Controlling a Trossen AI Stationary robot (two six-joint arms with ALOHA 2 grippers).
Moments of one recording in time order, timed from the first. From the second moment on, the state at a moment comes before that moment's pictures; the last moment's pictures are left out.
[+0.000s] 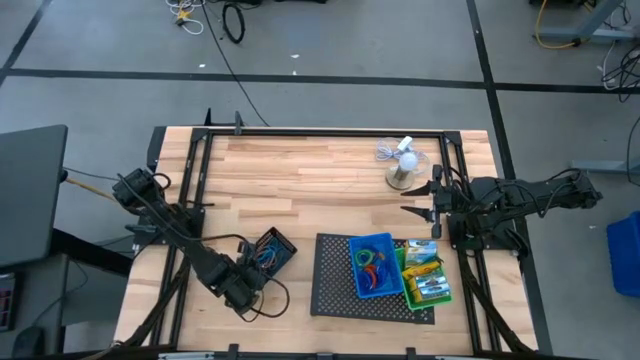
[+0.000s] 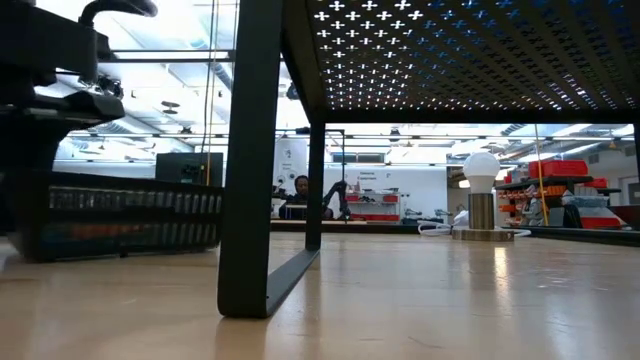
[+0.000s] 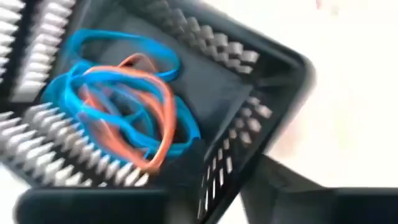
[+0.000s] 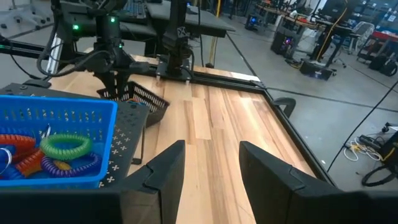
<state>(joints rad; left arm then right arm) -0.75 1.67 0.91 -0.70 -0.37 -0.51 0.19 0.48 0.53 -0.29 0.29 -0.14</state>
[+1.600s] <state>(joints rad) -0.59 1.83 1.64 -1.17 -0.45 -0.43 0.19 0.48 0.54 -0.24 0.31 -0.19</state>
